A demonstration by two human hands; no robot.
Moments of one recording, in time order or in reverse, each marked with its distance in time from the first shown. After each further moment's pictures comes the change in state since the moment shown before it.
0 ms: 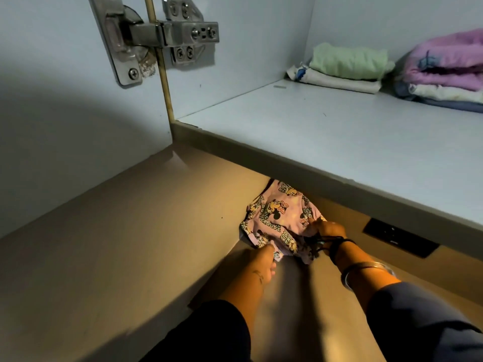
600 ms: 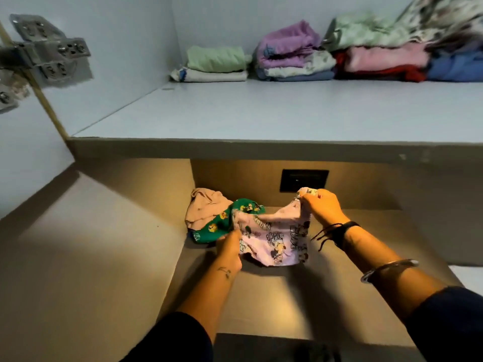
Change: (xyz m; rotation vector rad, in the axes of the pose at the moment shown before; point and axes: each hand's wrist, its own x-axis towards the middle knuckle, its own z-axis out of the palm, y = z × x) left_hand -0.011 -0.031 0.034 -0.010 -0.146 0.193; right_hand -0.092 0.069 -0.100 0.025 0.652 -0.286
